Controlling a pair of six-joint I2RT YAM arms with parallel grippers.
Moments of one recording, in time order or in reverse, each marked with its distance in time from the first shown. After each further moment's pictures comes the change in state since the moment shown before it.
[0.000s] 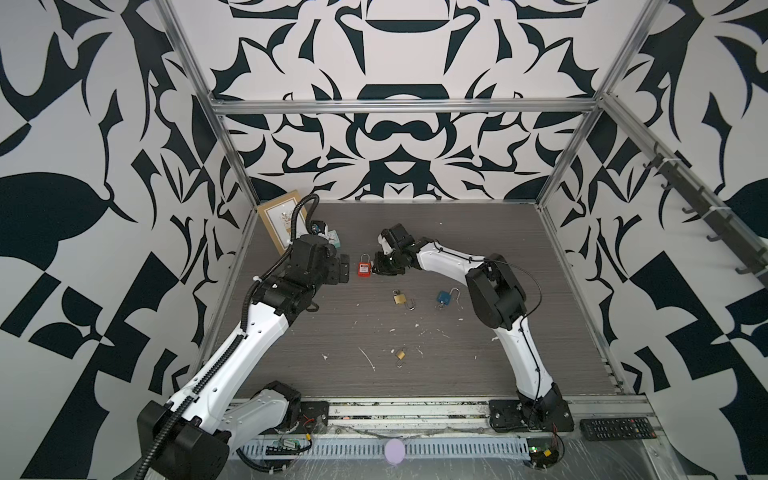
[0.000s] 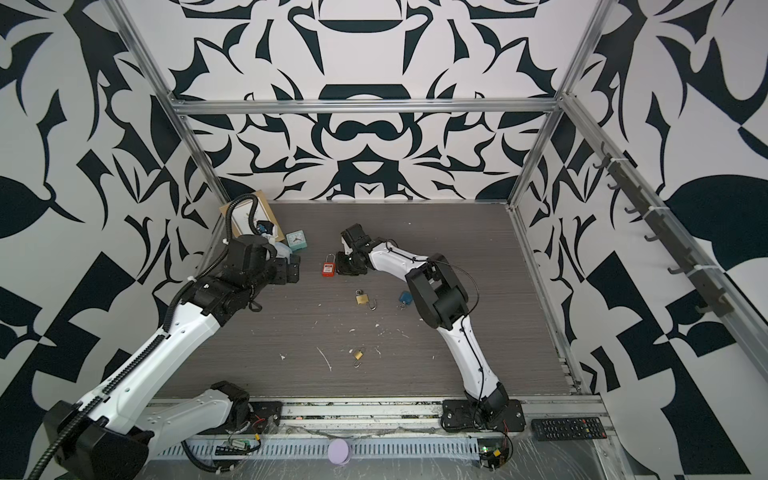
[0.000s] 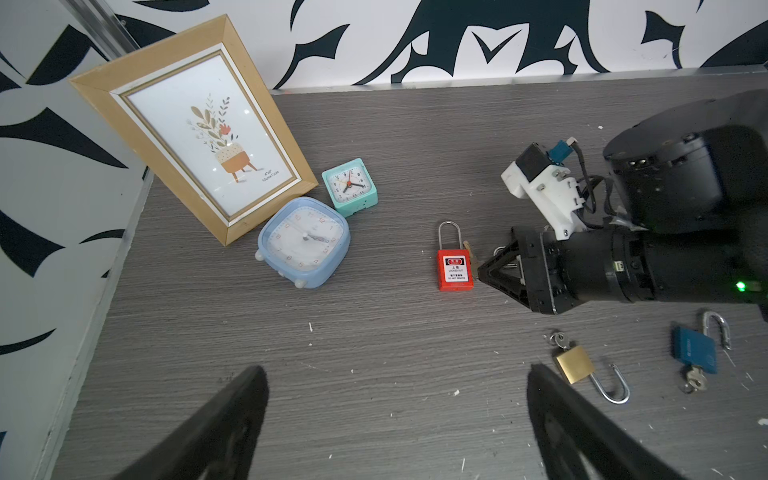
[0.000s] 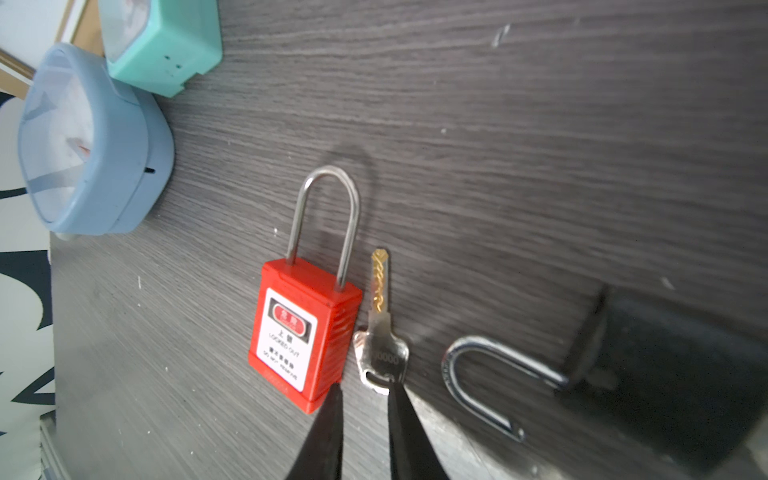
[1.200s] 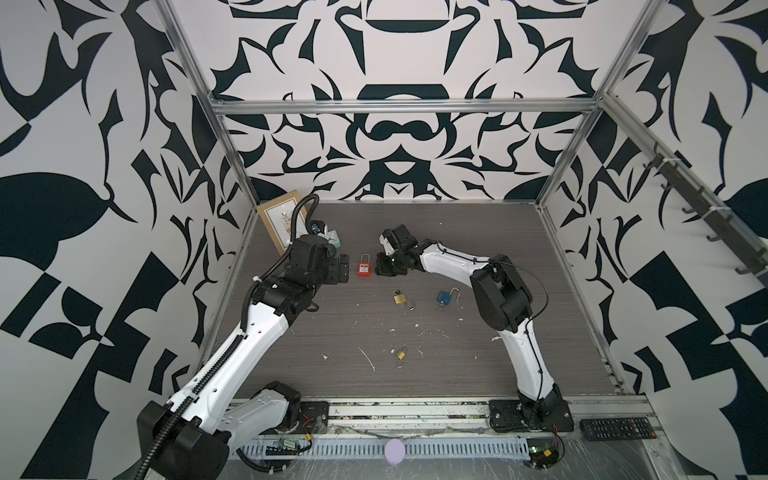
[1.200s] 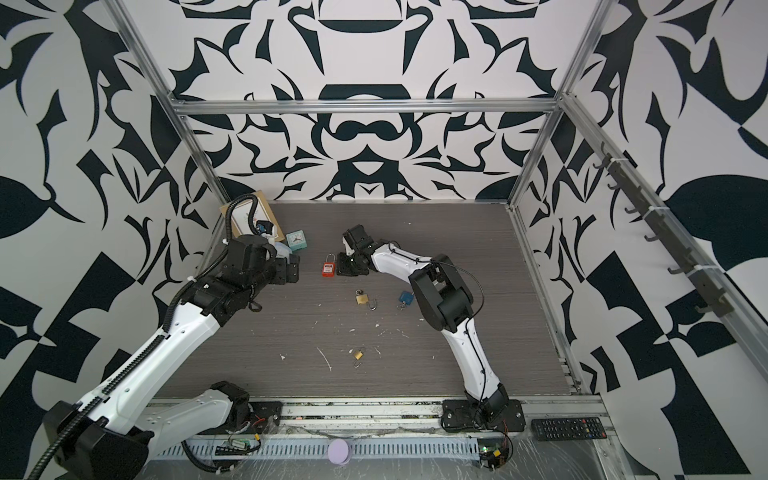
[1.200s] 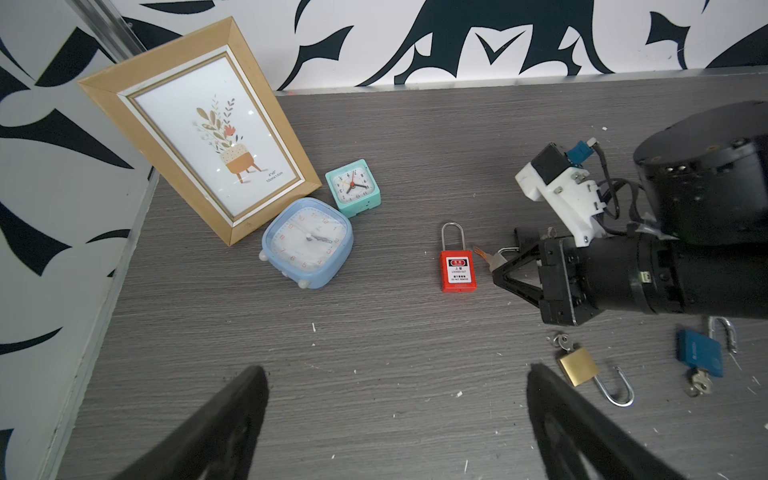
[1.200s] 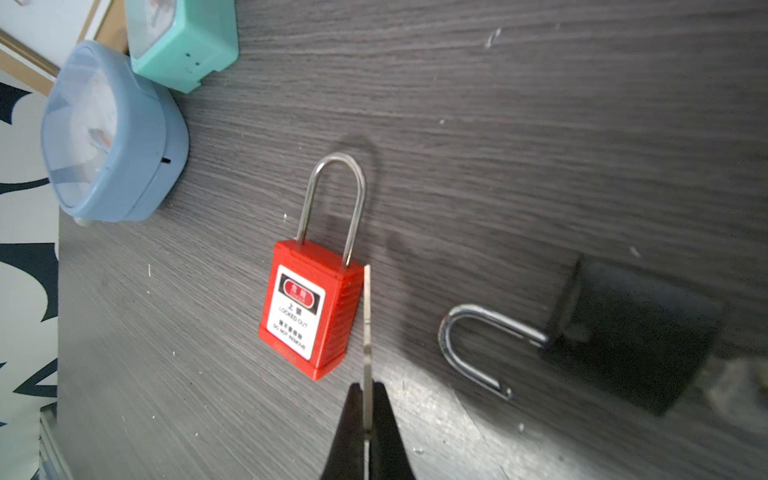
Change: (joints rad) left arm 0.000 0.000 0.000 0.000 -0.008 0.001; right arm 0.000 -0.054 -0.071 0.033 0.013 -0.008
